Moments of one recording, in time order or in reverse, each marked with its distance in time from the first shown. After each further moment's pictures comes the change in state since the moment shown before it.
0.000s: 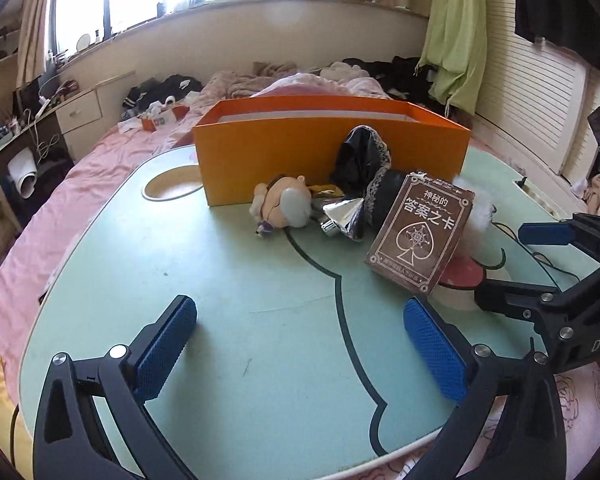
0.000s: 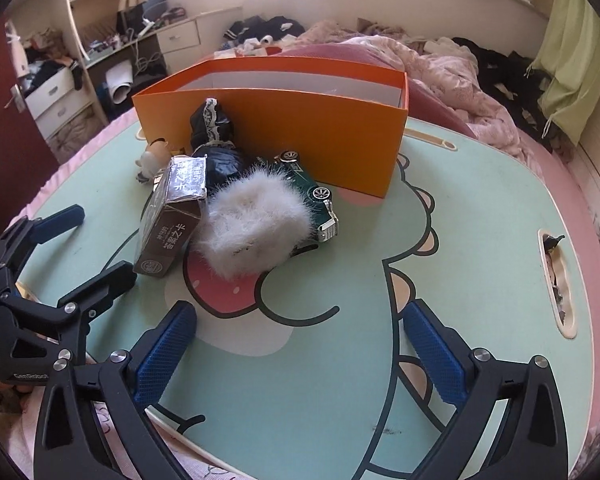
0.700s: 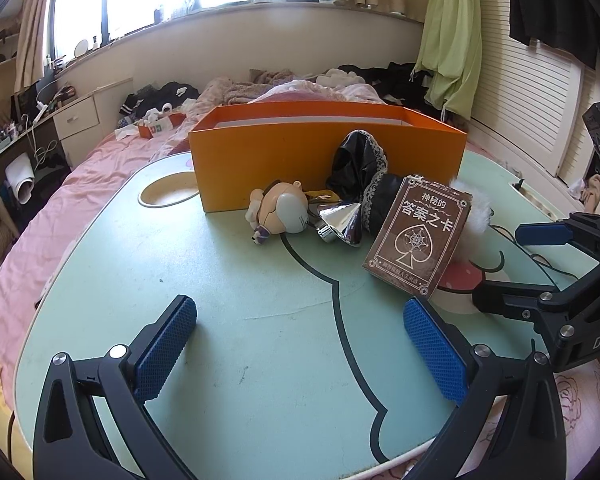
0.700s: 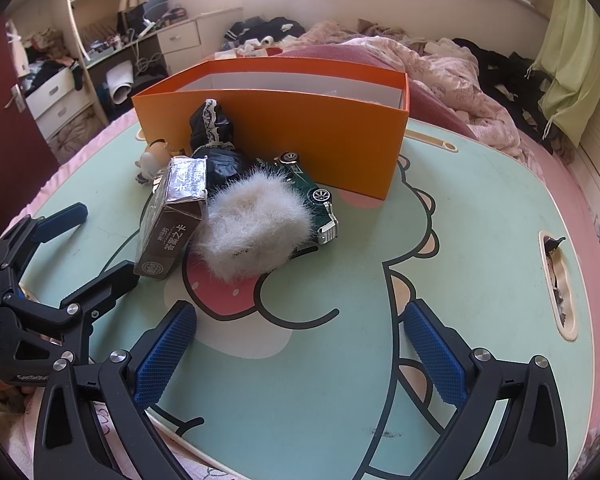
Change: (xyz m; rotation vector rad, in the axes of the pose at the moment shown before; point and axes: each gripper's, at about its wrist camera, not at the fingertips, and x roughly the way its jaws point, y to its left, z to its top) left arm 0.000 -0.002 -0.001 0.007 -0.024 -0.010; right arm -0.001 0.000 0.000 0.000 -0.001 0.001
